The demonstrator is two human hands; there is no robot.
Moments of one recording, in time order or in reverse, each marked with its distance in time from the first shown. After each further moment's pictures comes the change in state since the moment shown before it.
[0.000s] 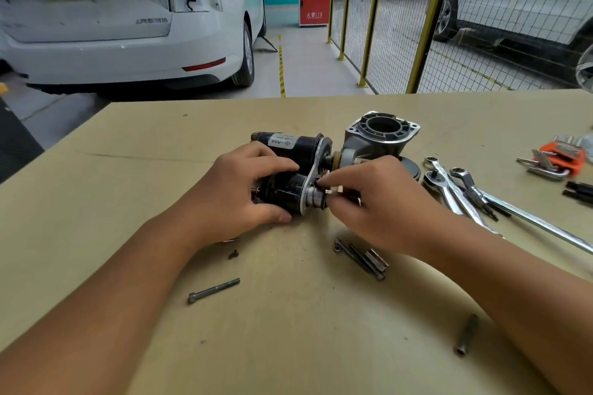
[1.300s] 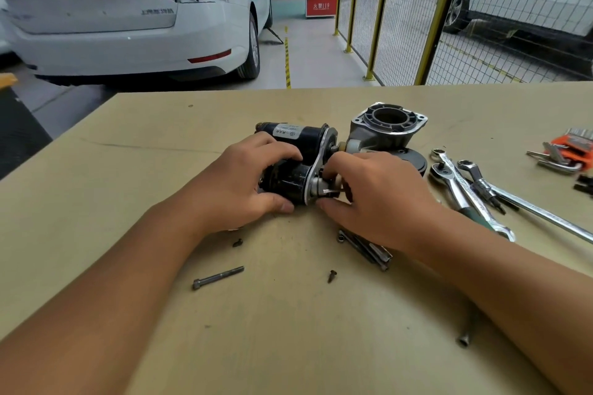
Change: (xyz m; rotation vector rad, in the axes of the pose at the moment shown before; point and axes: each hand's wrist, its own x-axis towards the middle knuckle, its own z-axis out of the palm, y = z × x) left_hand 0.004 0.004 -0.003 0.096 -0.091 -0.025; right_hand 0.003 0.005 0.013 -0.345 0.066 -0.112
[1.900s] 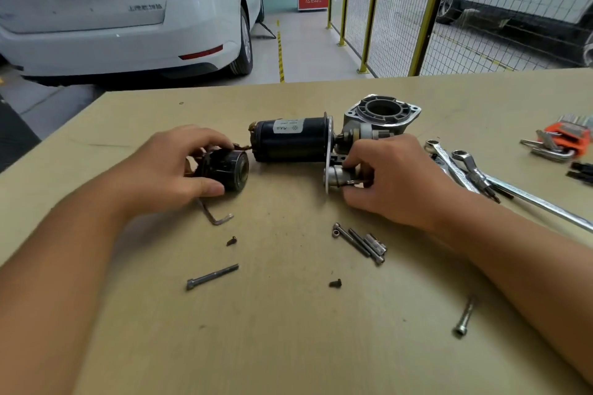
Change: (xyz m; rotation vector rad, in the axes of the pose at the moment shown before) left_hand -0.021 -0.046 -0.050 -0.003 -0.023 -0.193; right_hand -0.004 0.034 -0.005 0.173 0.010 0.075
